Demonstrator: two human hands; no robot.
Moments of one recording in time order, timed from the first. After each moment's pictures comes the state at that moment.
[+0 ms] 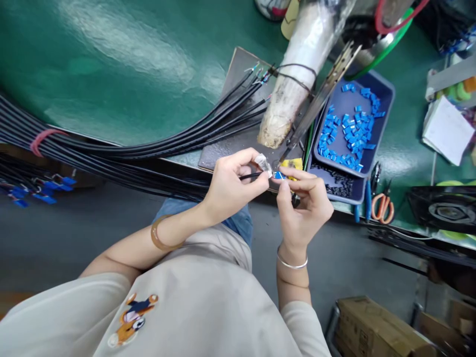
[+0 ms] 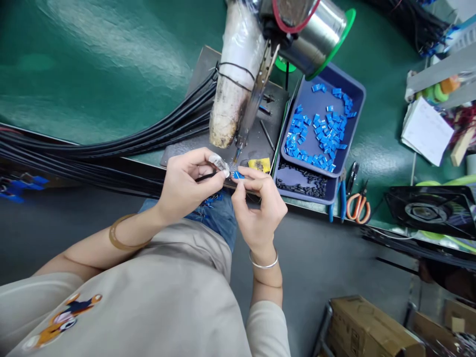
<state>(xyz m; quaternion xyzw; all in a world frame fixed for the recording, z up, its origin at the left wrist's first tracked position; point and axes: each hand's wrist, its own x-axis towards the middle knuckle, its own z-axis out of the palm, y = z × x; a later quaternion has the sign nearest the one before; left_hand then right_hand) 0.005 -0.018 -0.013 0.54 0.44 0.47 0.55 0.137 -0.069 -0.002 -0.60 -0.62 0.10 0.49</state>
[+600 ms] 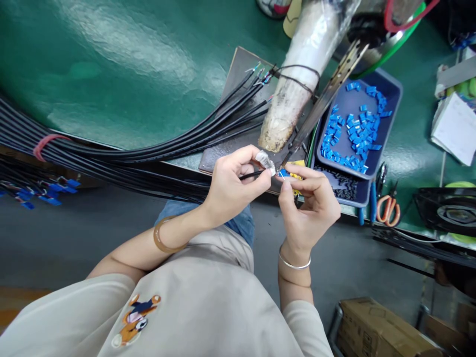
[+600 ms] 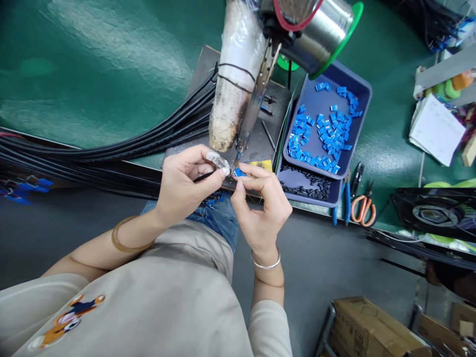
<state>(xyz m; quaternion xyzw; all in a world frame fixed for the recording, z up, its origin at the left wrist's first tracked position) 0.006 -0.014 -0.006 0.51 0.43 0.48 0.57 0.137 -0.062 0.003 -0.59 -0.62 0.12 0.50</state>
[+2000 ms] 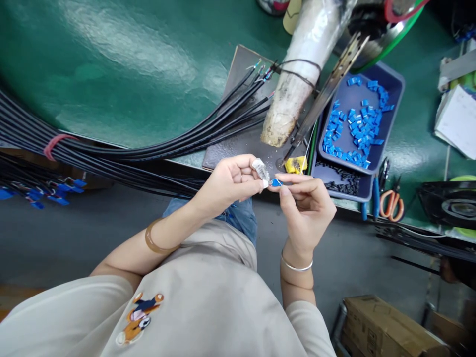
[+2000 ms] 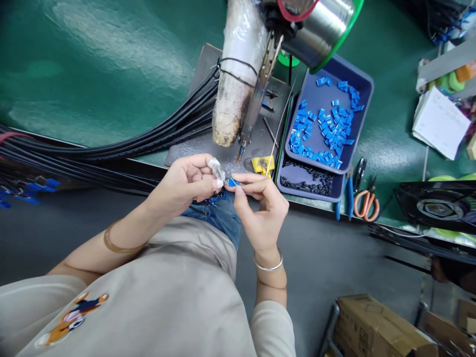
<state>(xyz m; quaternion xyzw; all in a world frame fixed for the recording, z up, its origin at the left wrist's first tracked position) -0.016 -0.014 -0.017 0.40 0.32 0.37 0.77 0.131 -0.077 -0.001 -0.59 -0.55 0.27 0.53</state>
